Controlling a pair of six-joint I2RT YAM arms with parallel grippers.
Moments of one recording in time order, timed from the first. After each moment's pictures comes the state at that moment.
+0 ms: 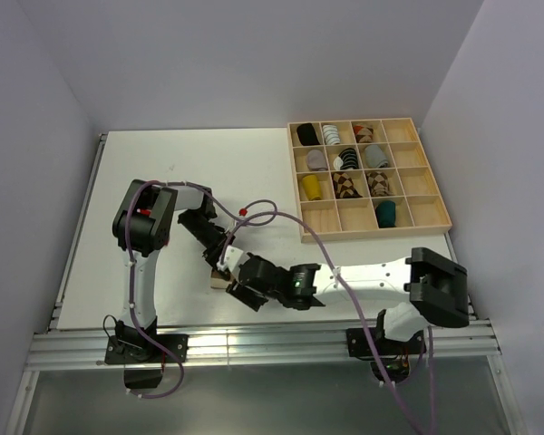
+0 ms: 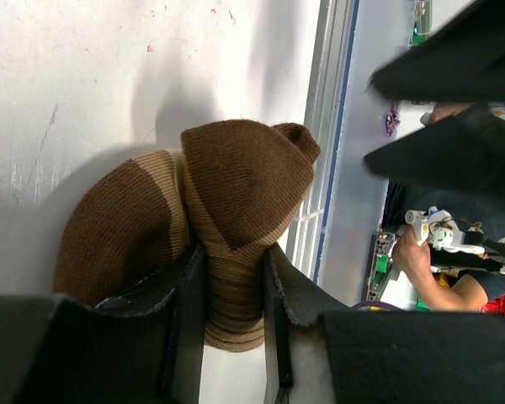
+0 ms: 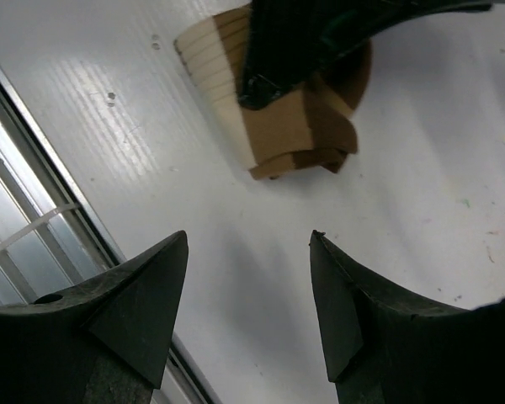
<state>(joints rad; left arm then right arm) -0.34 2.20 1.32 -1.31 1.00 1.02 1.29 1.47 0.86 -0.18 0.26 0.11</state>
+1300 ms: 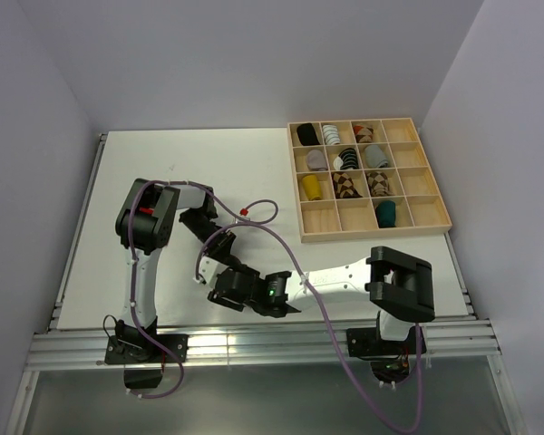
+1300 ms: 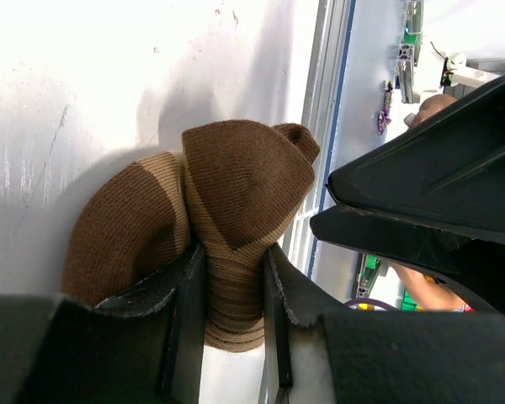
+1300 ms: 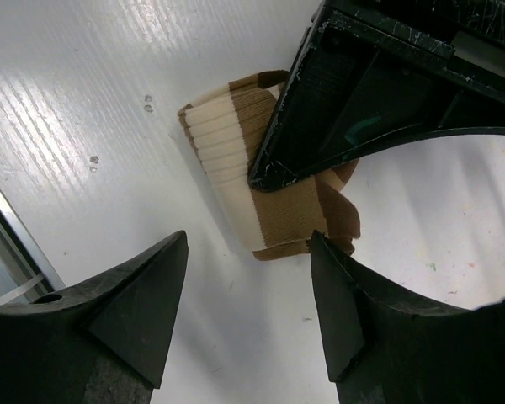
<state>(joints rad) -0.34 2.24 1.35 -1.35 1.00 1.02 1.37 1.70 0.98 -0.08 0.41 -0.03</state>
